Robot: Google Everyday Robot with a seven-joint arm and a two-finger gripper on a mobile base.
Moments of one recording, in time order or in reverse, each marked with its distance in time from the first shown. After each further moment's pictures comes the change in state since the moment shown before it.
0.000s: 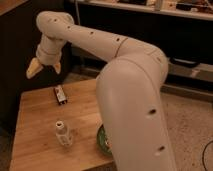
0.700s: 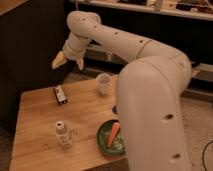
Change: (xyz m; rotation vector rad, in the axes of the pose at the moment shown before) arm 0.034 -0.107 -0.046 0.072 -0.096 0.273
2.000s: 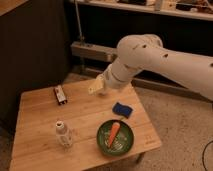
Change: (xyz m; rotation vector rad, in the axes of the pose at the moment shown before) arm 0.202 -0.067 -0.106 0.104 -0.058 -0.042
